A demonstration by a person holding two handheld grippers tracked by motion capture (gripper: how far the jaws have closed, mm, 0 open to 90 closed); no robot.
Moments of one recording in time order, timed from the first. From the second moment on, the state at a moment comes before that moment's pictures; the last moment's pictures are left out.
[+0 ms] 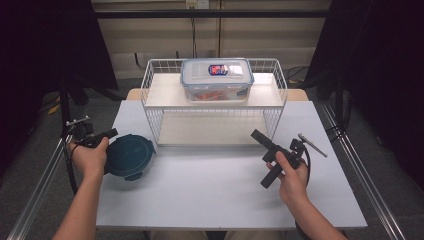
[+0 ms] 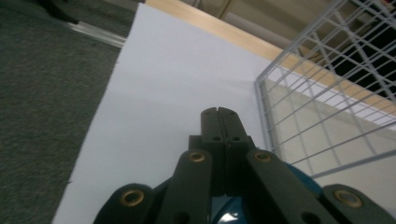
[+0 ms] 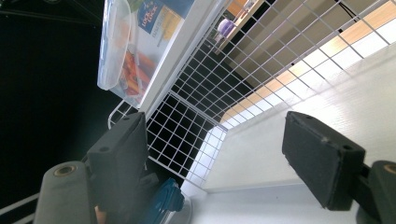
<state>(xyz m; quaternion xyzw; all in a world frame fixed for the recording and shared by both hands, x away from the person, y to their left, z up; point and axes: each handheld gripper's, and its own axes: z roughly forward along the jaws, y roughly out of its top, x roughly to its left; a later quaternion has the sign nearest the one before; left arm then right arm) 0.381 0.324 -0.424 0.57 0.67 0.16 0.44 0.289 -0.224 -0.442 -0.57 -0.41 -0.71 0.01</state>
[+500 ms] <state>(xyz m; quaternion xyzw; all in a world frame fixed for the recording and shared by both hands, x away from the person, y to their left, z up) 0.374 0.336 -0.430 0.57 0.69 0.13 0.42 0.289 -0.224 -0.440 -0.57 -0.41 -0.71 0.01</state>
